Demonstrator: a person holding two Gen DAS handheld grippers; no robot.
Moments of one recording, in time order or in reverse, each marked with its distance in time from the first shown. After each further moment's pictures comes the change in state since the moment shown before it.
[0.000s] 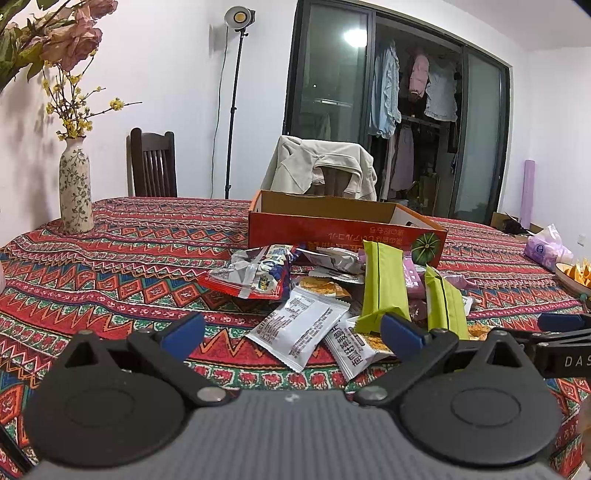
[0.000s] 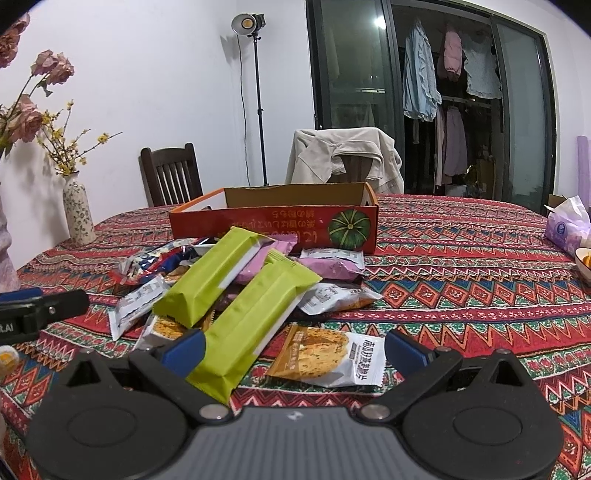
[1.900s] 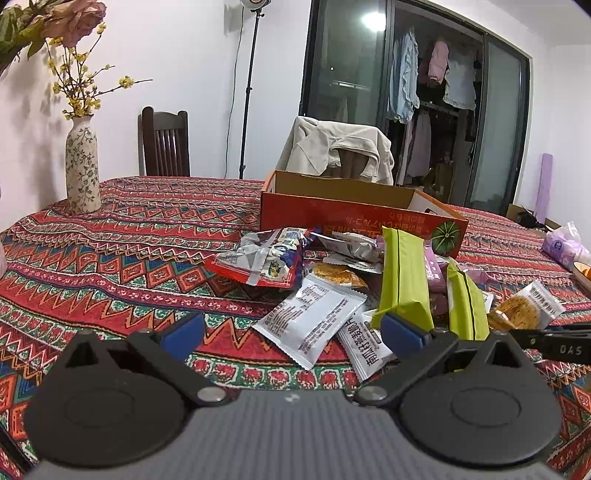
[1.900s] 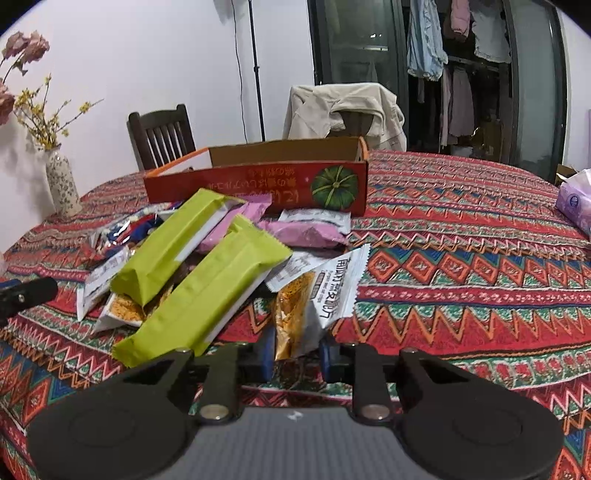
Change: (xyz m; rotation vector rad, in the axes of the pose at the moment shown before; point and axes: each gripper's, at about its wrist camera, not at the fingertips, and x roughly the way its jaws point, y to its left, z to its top) left arm 0.021 0.001 0.004 -0.030 0.071 0.044; right arm 0.038 -0.031 0.008 0.010 0.138 0.015
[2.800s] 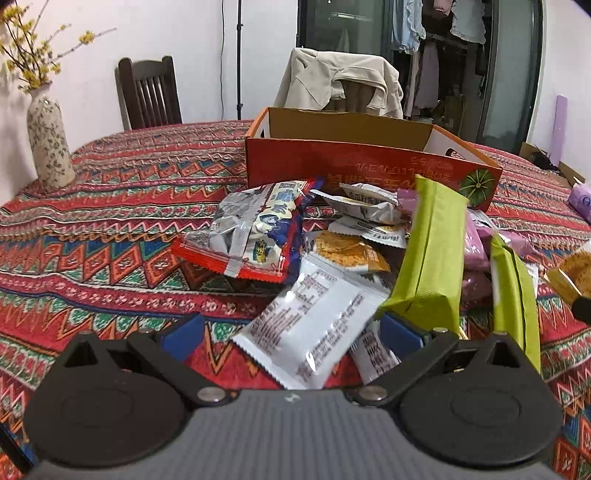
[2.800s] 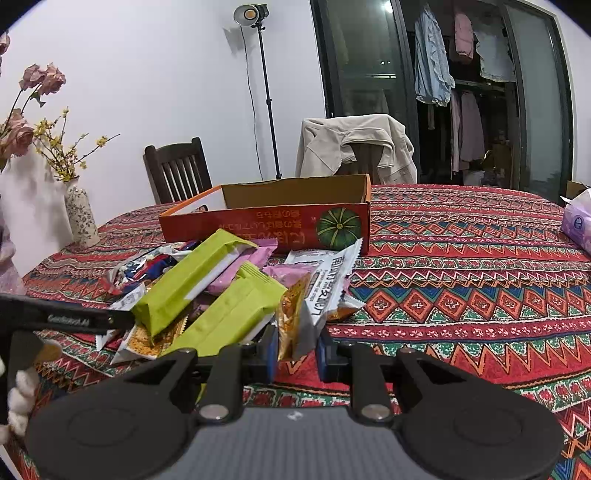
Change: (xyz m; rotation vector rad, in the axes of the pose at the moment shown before) left arm 0.080 -0.009 0.024 0.053 0.241 0.023; right arm -0.019 -0.011 0.009 0.003 -0.103 0.061
